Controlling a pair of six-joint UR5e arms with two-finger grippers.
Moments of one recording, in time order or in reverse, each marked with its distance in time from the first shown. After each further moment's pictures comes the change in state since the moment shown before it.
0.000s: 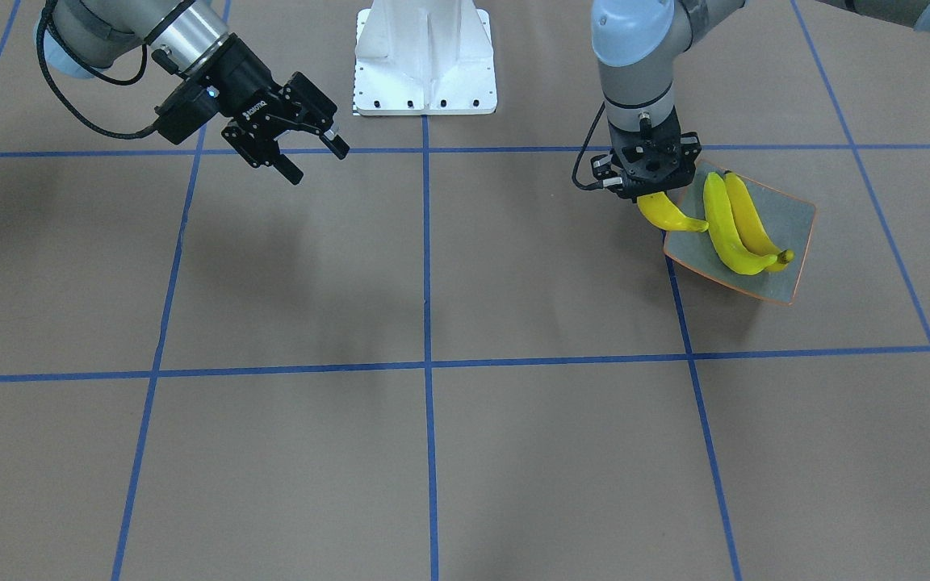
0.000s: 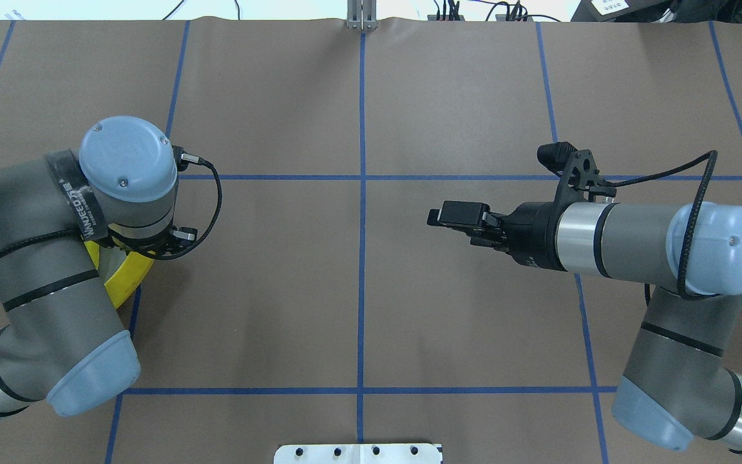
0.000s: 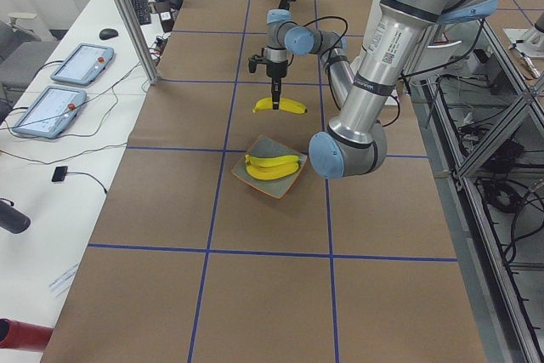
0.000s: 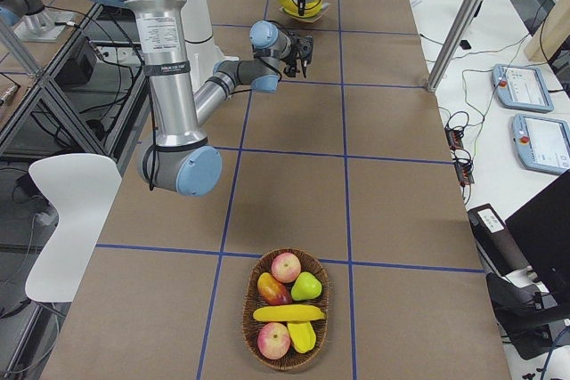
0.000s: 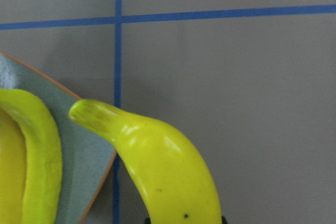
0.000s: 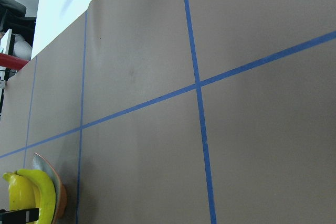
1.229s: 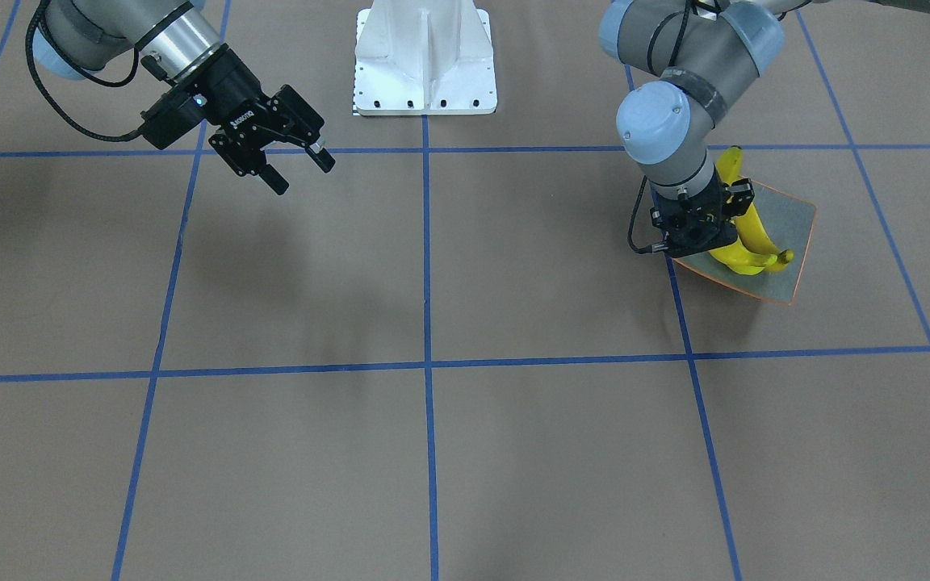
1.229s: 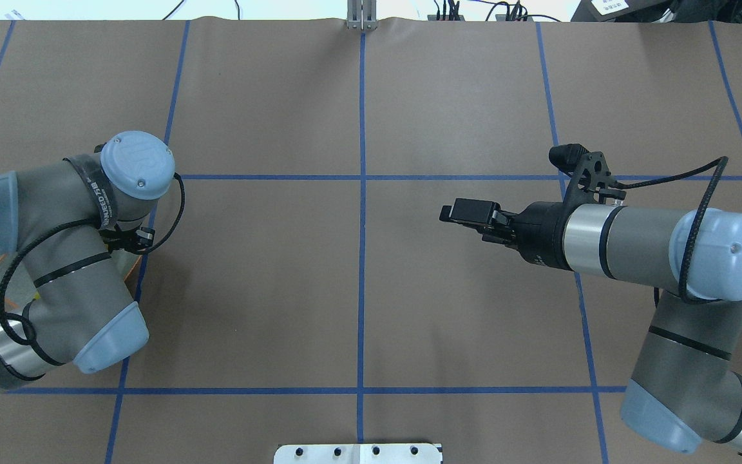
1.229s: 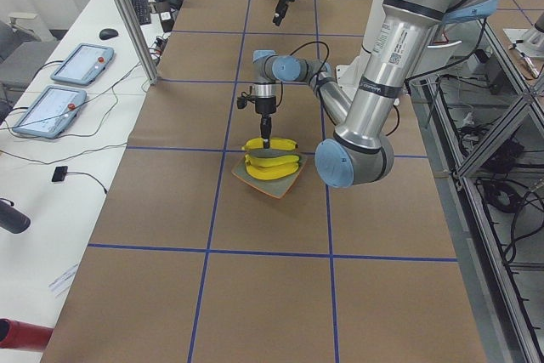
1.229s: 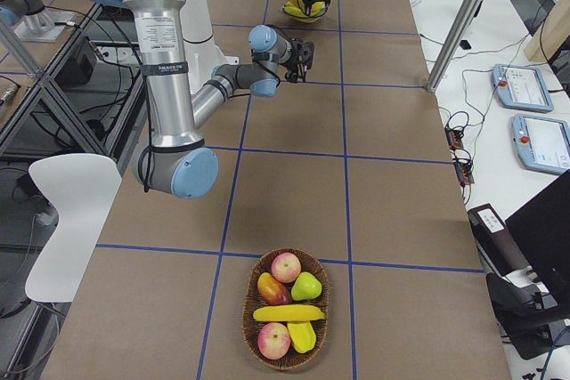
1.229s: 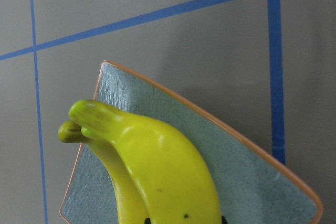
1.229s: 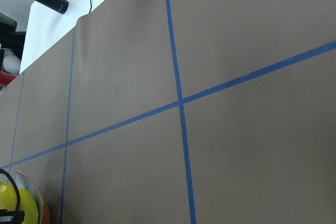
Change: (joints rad) left arm -0.034 0.045 0.176 0.007 0.063 0.093; right arm -0.003 -0.027 -0.001 -0.001 -0.041 0.000
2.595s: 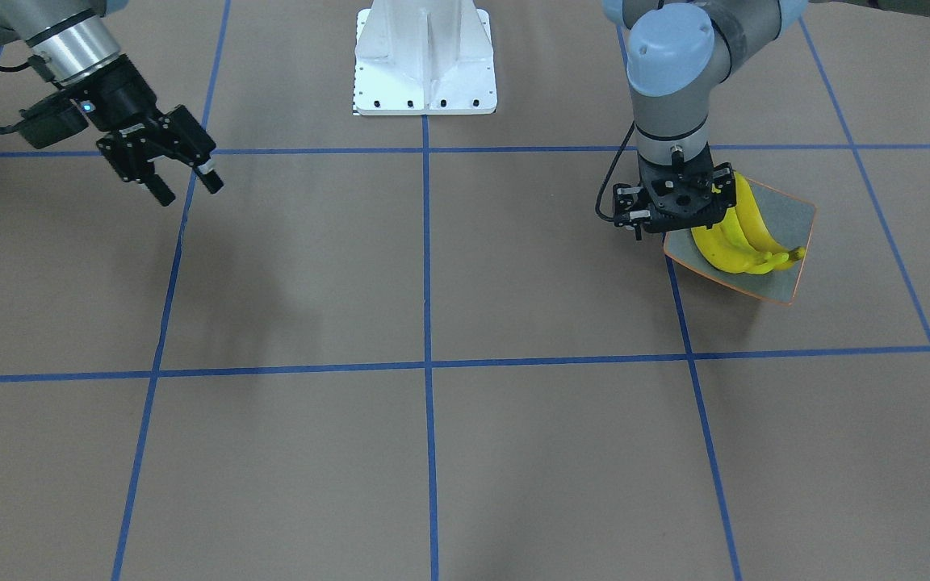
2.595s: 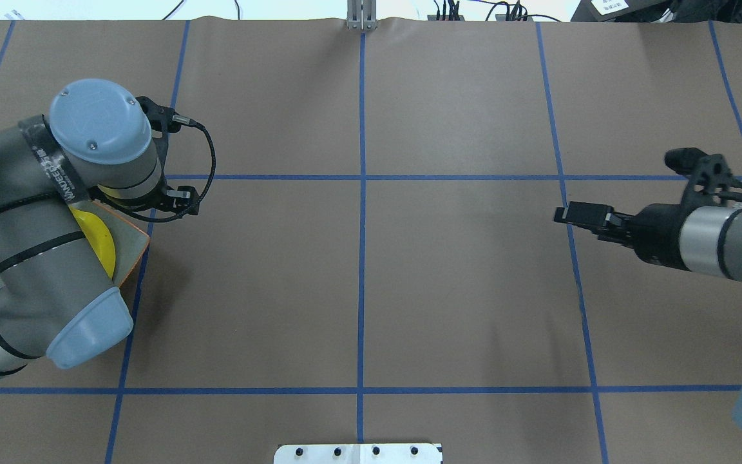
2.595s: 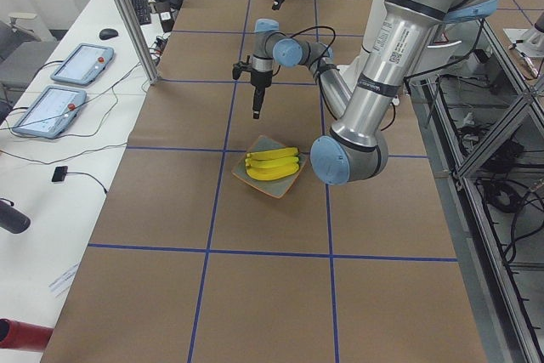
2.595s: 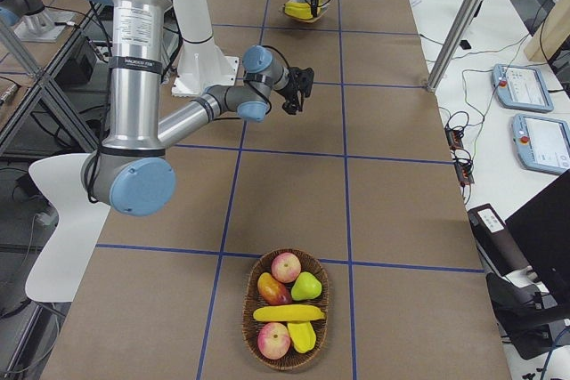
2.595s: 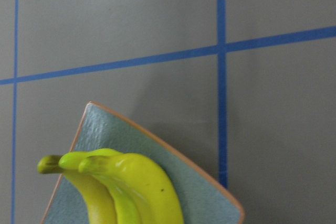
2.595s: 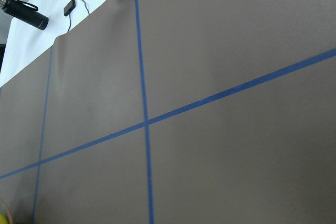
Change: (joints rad) left arm -0.050 -0.035 -0.130 -0.251 -0.084 -0.047; right arm 0.135 -0.330 0.071 0.000 0.032 -0.133
